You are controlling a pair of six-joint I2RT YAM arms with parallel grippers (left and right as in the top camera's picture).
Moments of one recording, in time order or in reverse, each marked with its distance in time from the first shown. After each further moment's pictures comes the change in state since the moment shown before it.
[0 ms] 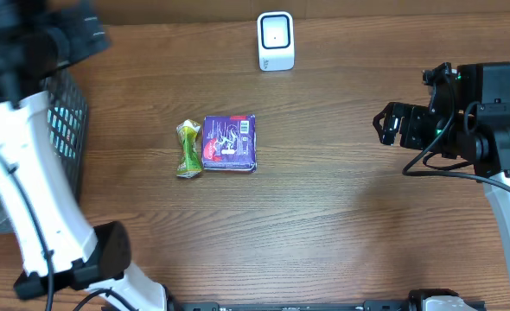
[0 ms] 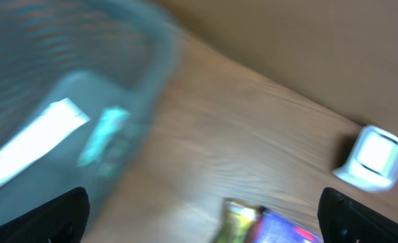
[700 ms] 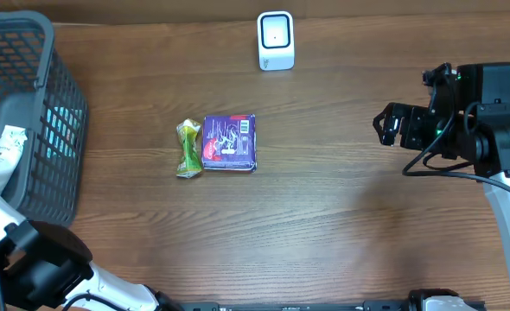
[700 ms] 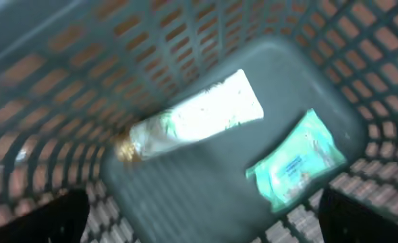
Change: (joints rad) left arm 0.486 0.043 -0.541 0.423 -0.087 0.149; right arm 0.000 0.000 0.000 -0.009 0.000 0.000
